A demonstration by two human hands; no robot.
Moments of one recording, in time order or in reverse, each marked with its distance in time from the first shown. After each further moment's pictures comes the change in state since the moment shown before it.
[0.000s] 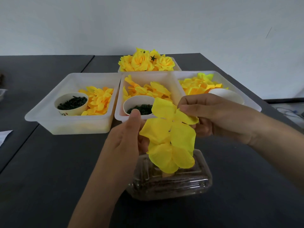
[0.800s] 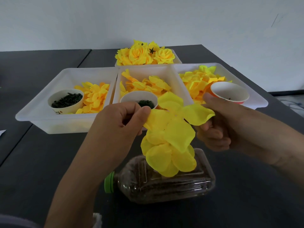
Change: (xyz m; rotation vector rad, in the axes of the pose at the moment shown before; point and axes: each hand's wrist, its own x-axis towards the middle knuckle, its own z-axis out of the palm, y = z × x) left_hand 0.035 0.006 -0.013 0.441 -0.092 0.346; right_hand -0.021 0.017 -0.005 0.131 0.062 0.075
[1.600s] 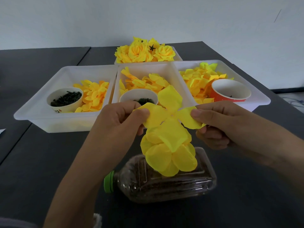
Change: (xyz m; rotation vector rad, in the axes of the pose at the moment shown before) left_hand 0.000 0.002 0.005 -0.238 -0.027 -0.127; right_hand 0.002 0.003 0.007 -0.125 0.036 -0.080
